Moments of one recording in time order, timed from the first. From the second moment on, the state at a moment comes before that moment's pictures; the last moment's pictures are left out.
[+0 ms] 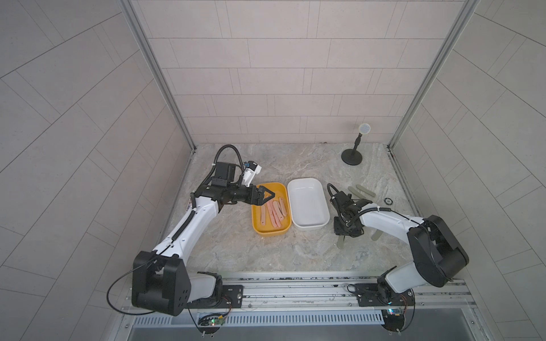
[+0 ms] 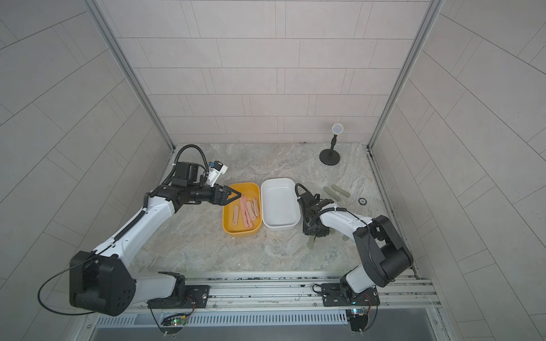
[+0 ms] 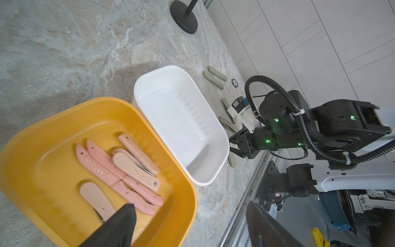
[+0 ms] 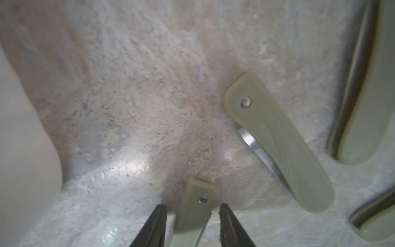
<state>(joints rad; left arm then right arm) -0.19 1.30 1.02 -0.55 0.80 -0.08 0.45 1.51 0.79 -0.72 0.11 0.61</state>
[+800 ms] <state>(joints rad) -0.19 1.30 1.02 -0.55 0.80 -0.08 0.35 1.64 0.93 -0.73 0.08 0.53</state>
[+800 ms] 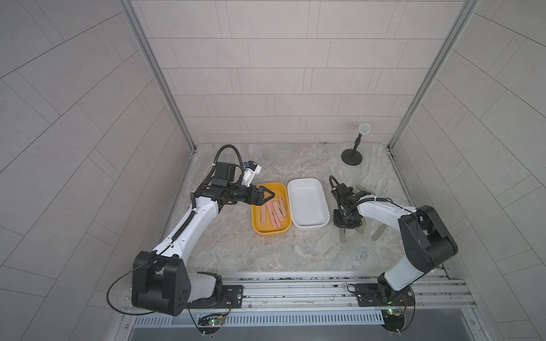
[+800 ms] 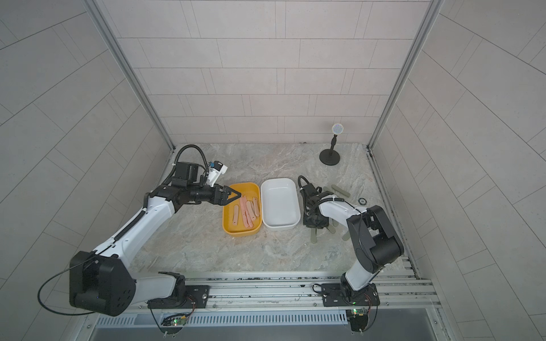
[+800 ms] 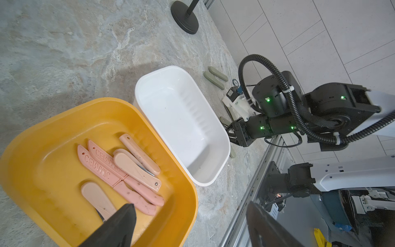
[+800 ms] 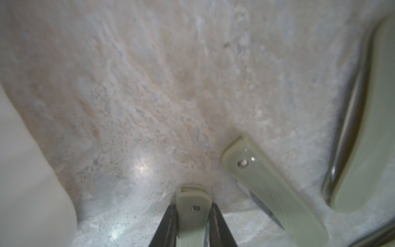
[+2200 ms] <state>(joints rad) -0.19 1.30 1.01 -0.53 0.79 -0.08 0.27 1.95 1.38 -0.83 0.12 0.41</state>
